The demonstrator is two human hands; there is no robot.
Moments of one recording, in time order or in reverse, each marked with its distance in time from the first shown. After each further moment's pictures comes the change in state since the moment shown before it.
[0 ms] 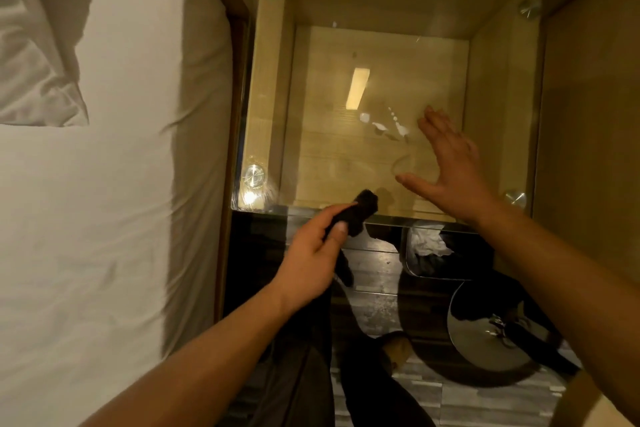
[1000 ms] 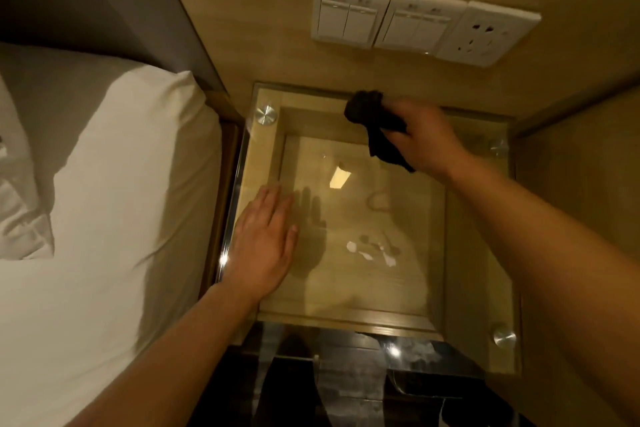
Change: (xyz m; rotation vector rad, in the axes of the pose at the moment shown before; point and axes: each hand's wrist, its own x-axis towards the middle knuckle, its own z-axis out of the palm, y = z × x) left_hand 0.183 0.031 -0.101 0.921 0.192 0.232; right_hand 0.237 -0.070 -0.110 0.070 0.050 -0.100
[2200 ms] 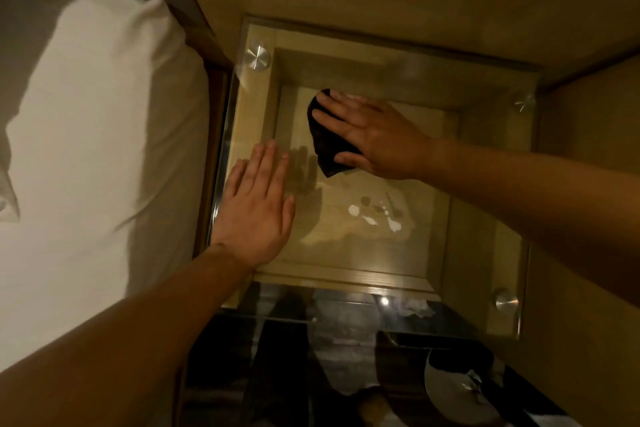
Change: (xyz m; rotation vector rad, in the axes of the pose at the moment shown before) left_hand 0.001 -0.027 0.041 0.370 0.093 0.109; right_hand -0.003 0.045 0.091 -0.642 -0.325 -0.599
